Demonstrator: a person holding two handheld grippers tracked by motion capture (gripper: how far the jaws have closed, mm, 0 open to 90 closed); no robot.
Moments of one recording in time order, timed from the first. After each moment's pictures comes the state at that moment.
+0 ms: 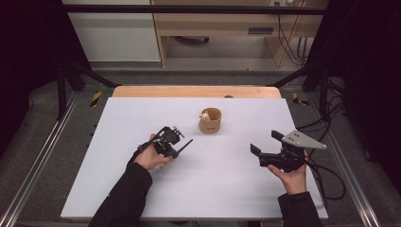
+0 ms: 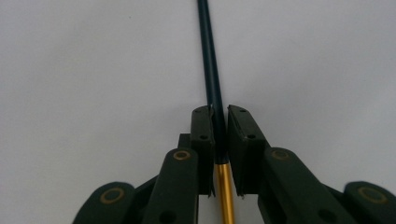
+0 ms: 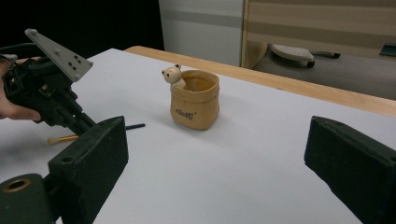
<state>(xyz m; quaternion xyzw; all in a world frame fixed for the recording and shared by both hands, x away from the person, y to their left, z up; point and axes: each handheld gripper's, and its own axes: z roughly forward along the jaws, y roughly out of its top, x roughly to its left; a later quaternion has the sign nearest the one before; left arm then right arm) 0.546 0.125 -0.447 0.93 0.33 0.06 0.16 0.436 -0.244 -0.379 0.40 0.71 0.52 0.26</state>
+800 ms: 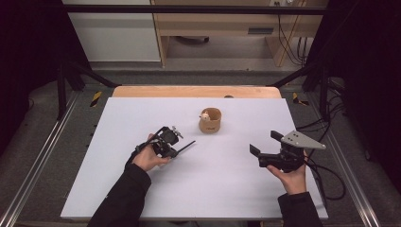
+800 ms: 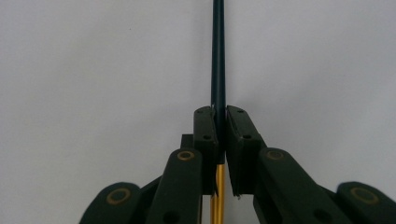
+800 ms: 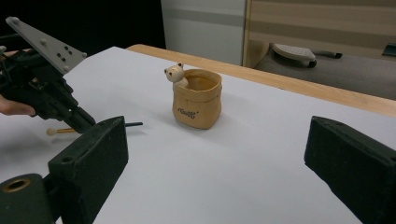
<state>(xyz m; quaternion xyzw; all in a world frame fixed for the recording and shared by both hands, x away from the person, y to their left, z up) 0.536 0.131 -0.435 0.93 0.30 0.08 0.18 0.436 -0.242 -0.378 0.40 0.71 0.52 0.26</state>
